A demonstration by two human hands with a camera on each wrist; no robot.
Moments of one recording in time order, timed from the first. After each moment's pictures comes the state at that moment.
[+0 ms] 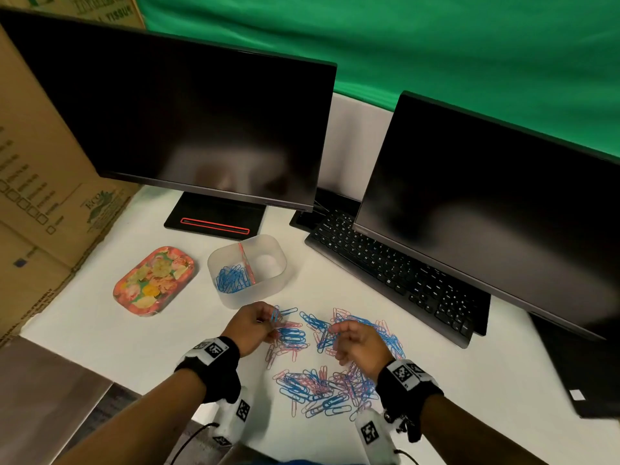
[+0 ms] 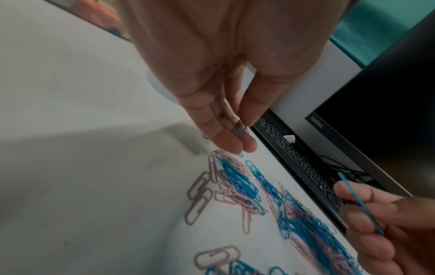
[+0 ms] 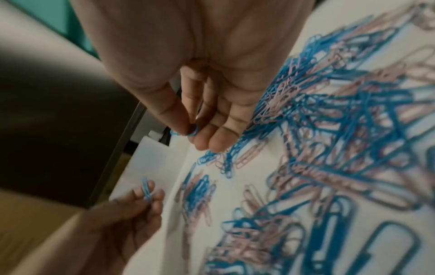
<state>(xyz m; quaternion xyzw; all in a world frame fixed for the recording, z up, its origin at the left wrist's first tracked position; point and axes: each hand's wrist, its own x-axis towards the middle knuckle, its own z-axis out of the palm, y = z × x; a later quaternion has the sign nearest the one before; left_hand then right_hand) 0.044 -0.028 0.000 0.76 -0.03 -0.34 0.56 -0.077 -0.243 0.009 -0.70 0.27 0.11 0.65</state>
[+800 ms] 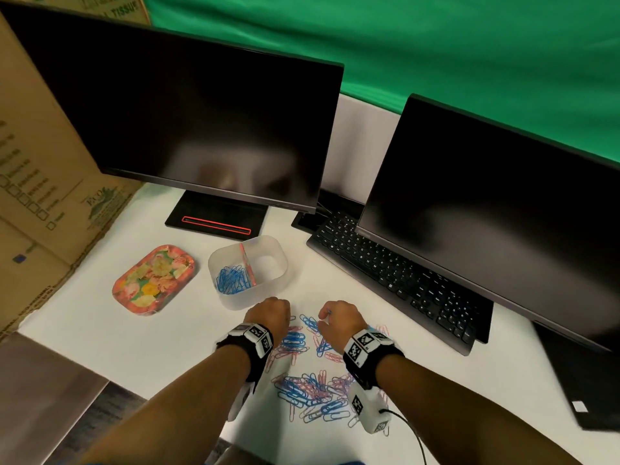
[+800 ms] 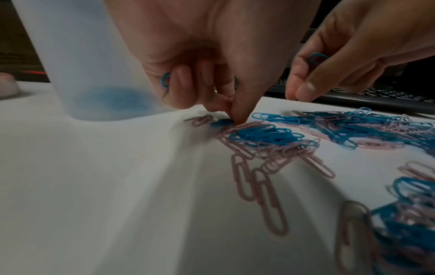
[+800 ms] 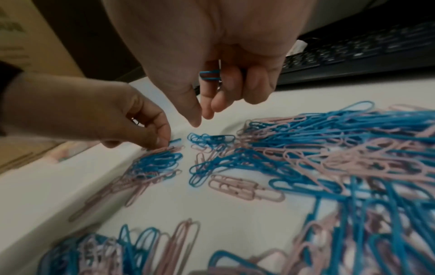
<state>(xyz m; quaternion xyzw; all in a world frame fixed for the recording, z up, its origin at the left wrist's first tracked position) 0.060 -0.075 -0.012 0.94 -0.23 -0.23 0.08 -0.013 -0.231 0.010 -0.92 0.23 0.15 0.29</state>
